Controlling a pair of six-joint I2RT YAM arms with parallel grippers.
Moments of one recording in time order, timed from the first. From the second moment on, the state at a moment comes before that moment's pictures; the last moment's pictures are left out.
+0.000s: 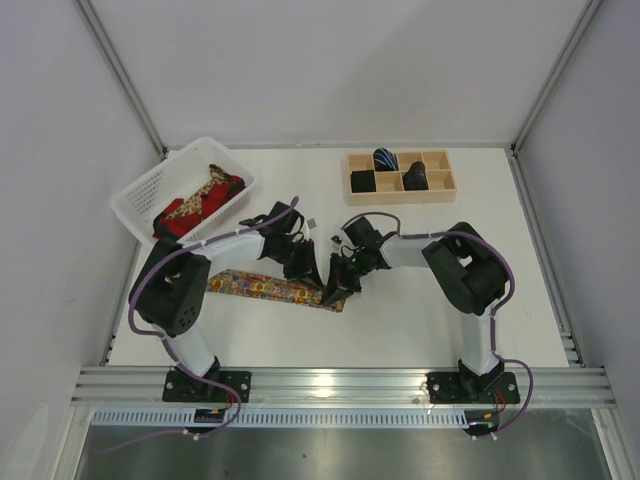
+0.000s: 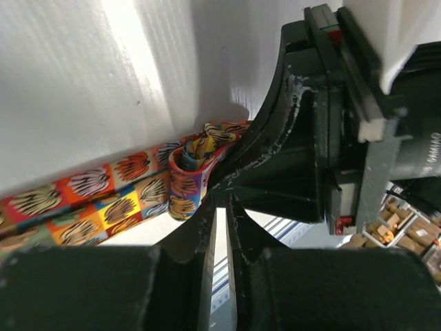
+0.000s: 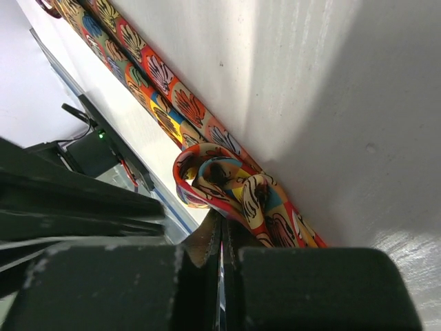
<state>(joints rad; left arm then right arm) -0.51 1.71 1.02 -0.49 0.55 -0.54 0.67 1.99 1.09 -0.20 -0.77 0.73</state>
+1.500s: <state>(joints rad) -0.53 1.82 0.99 -0.38 0.57 -0.56 0.61 1.85 1.04 -0.42 -0.69 0.62</state>
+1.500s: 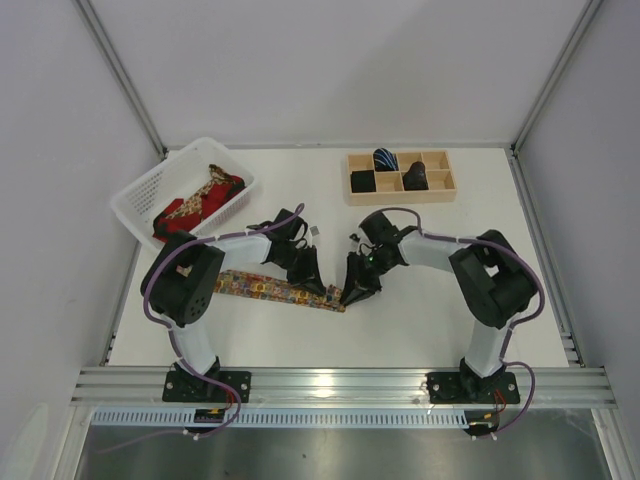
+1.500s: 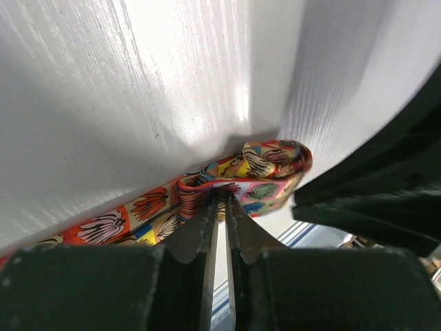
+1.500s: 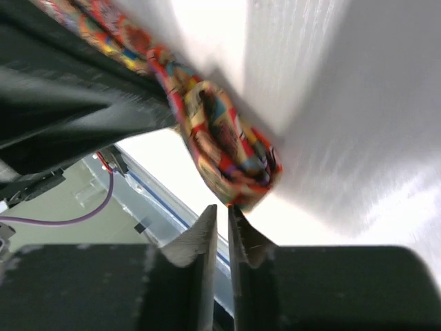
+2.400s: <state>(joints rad) -0.53 1.81 1.01 -0.39 0.59 -0.56 0.69 1.53 0.91 -0.27 -0.36 0.01</state>
